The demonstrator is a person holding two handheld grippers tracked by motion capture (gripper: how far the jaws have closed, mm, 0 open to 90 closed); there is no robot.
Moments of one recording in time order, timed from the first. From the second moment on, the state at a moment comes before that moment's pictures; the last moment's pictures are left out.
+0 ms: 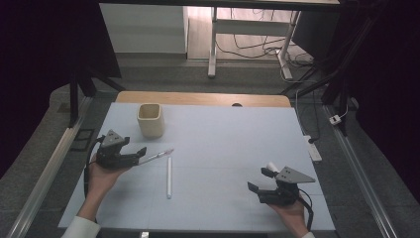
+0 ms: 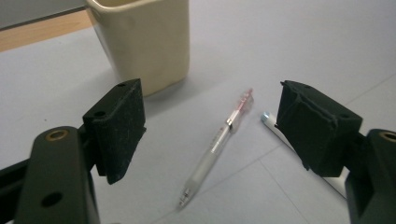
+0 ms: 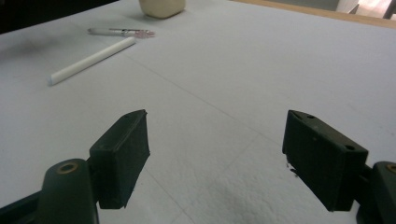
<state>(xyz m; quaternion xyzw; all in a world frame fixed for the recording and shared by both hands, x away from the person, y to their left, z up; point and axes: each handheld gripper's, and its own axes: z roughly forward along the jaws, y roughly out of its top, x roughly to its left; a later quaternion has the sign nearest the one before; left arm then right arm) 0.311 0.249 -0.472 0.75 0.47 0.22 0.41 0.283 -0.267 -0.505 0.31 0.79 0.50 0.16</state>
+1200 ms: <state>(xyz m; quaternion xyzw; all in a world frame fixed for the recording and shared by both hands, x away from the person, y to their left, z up) 0.369 0.270 -0.493 0.75 0.48 0.23 0.39 0.272 -0.286 -0.514 0.33 0.79 0.48 0.18</state>
